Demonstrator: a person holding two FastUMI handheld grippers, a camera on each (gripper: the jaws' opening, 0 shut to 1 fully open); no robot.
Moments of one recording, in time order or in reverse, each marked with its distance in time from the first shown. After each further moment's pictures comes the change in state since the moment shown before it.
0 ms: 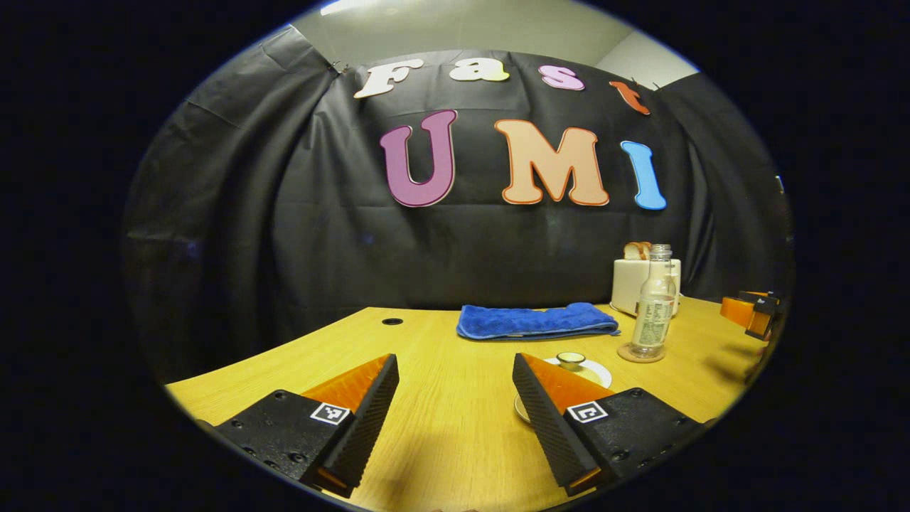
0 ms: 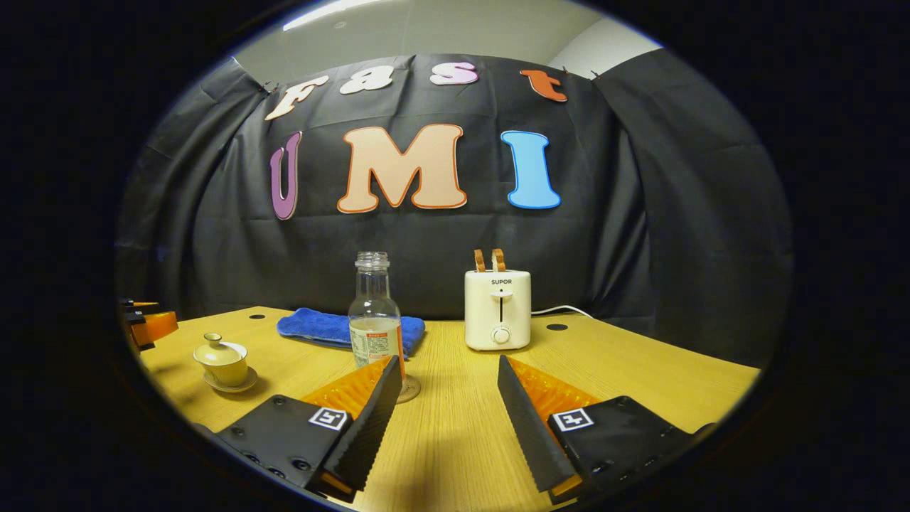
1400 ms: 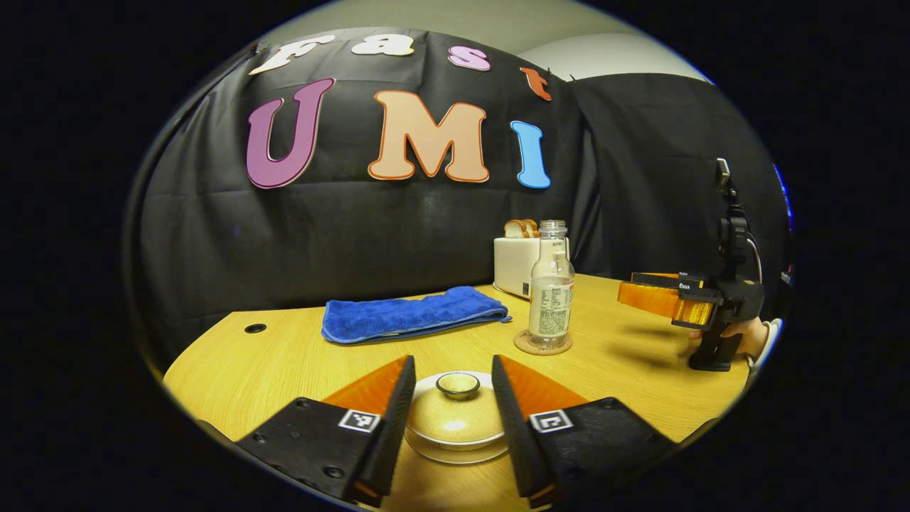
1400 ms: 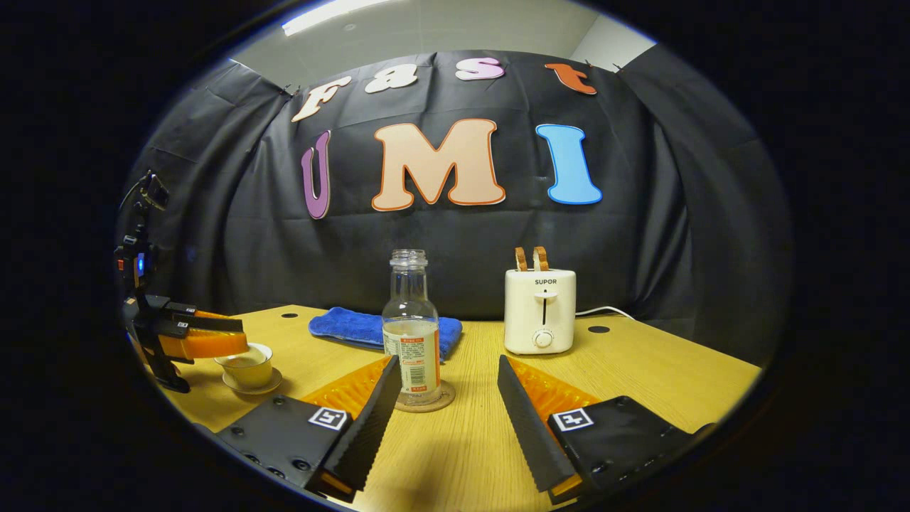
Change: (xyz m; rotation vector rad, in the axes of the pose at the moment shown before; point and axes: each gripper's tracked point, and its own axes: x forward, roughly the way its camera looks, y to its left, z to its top) left arm 0.038 -0.115 -0.013 0.044 0.081 -0.564; right arm 0.022 0.034 -0.004 0.005 0.010 0.156
